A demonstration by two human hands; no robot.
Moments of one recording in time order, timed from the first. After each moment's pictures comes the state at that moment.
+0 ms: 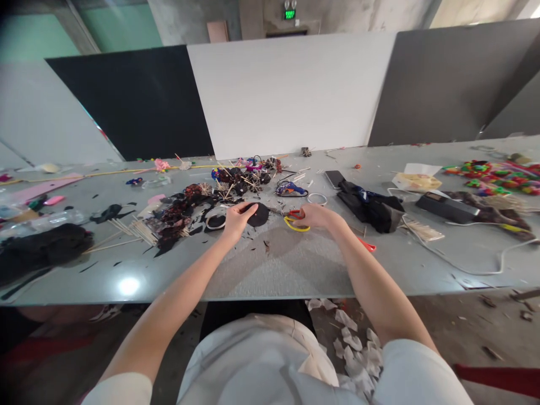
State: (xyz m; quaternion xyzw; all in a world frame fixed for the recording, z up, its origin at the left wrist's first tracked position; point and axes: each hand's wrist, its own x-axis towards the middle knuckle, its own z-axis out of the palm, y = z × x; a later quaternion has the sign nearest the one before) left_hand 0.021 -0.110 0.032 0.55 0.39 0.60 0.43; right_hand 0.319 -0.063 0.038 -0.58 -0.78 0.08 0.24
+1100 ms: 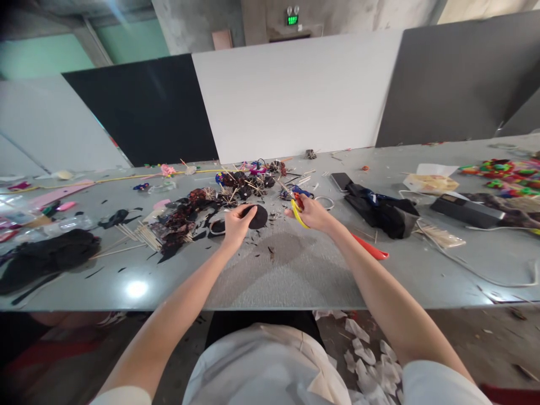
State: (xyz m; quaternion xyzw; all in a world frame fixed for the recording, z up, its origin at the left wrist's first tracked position) left_hand 0.017 -0.111 0.036 0.56 0.40 0.65 0.32; right_hand 0.281 -0.078 0.067 -0.54 -0.79 0.09 0.27
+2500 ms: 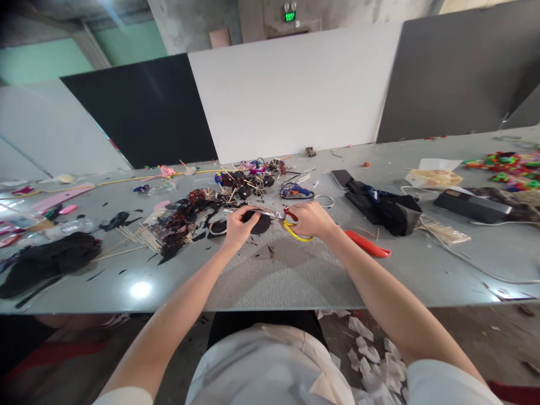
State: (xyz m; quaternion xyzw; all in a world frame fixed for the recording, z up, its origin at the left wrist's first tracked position) left_hand 0.020 -0.125 0.044 0.64 0.37 0.60 0.32; right_hand 0.266 -0.111 0.071 -0.45 -0.87 -0.11 0.19
